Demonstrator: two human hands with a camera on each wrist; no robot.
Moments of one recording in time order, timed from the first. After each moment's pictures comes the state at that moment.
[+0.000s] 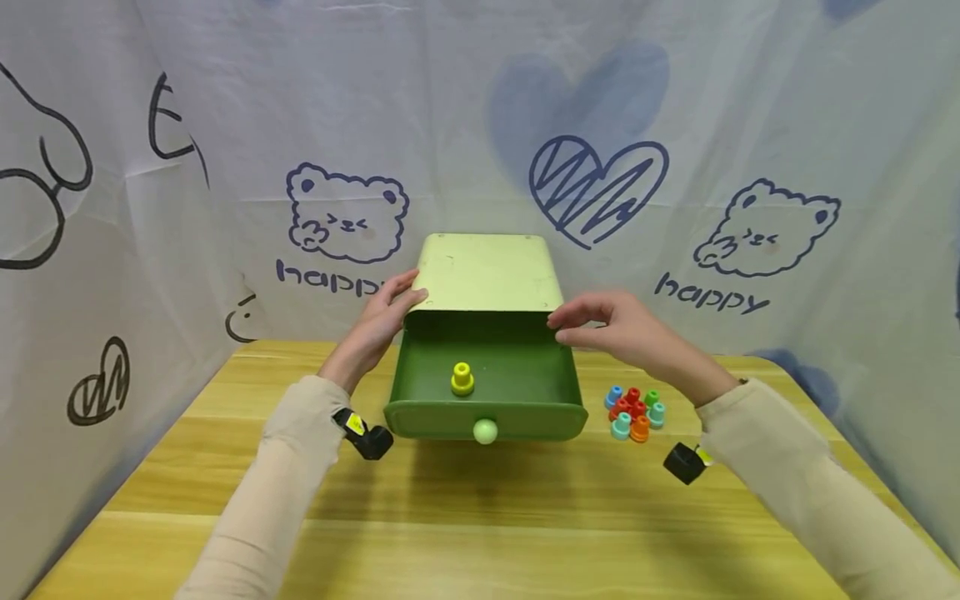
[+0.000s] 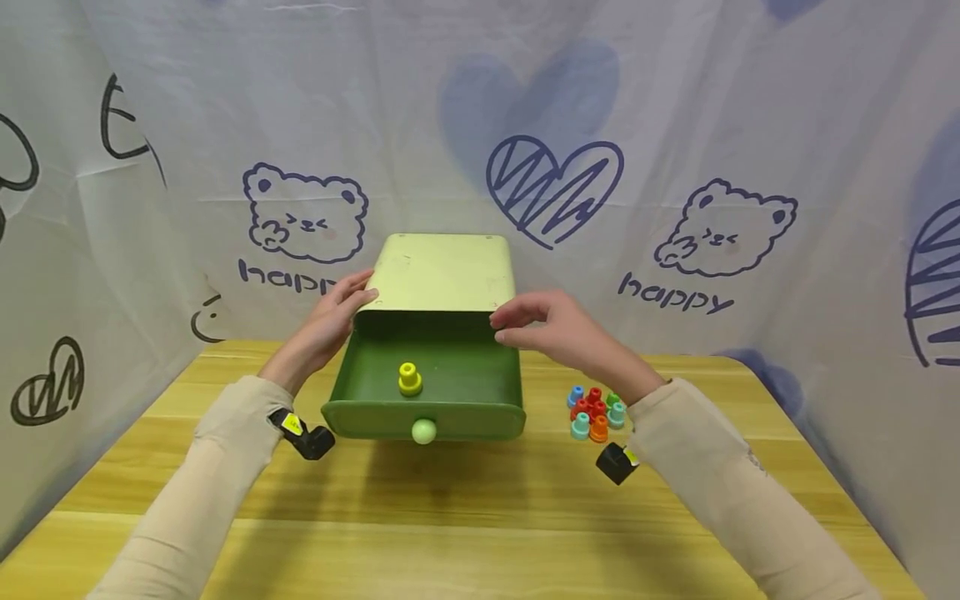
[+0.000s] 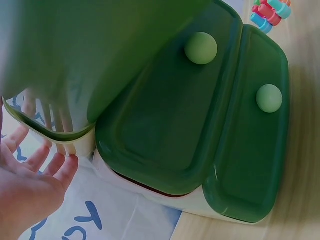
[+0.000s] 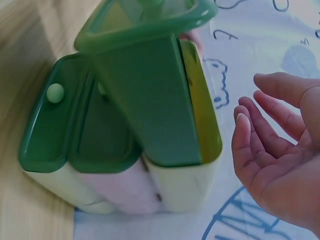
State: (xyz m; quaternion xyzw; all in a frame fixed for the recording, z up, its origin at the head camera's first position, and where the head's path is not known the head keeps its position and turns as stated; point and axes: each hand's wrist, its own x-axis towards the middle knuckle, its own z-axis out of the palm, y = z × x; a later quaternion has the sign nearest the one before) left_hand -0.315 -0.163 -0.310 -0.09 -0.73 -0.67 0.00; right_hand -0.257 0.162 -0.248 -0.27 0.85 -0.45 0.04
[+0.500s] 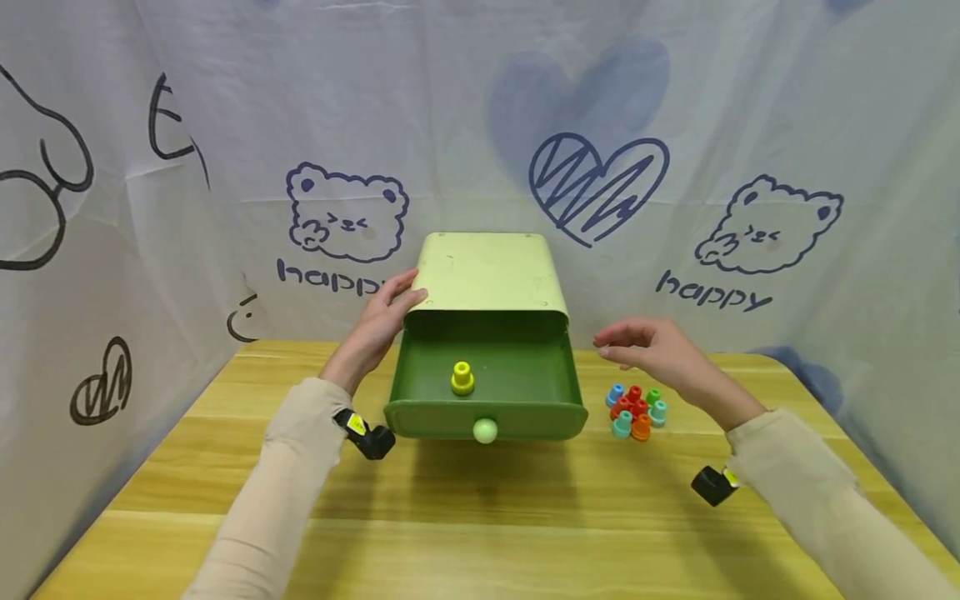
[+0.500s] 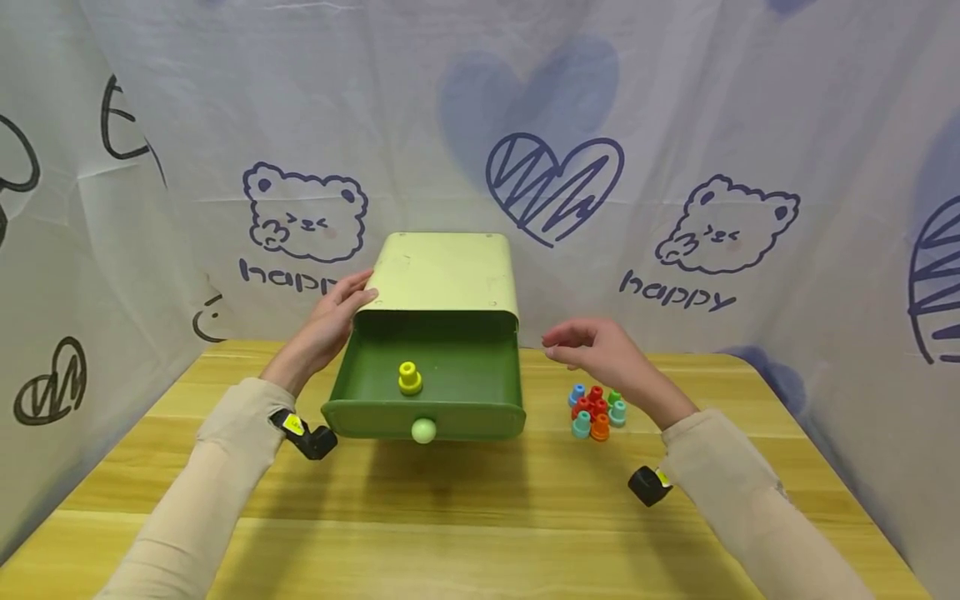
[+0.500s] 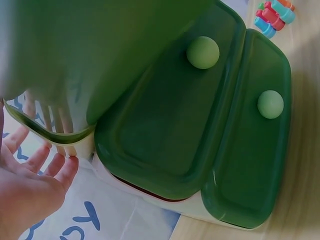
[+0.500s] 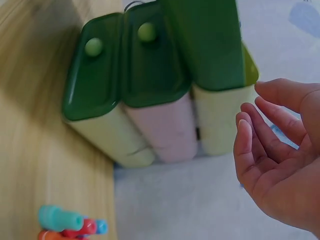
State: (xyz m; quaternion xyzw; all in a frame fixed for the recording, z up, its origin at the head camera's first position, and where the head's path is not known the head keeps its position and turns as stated) left_hand -0.314 -0.163 -0.311 -0.08 -0.73 -0.68 0.00; right_hand -0.263 0.210 -0.290 -0.20 0.86 -0.46 0.05
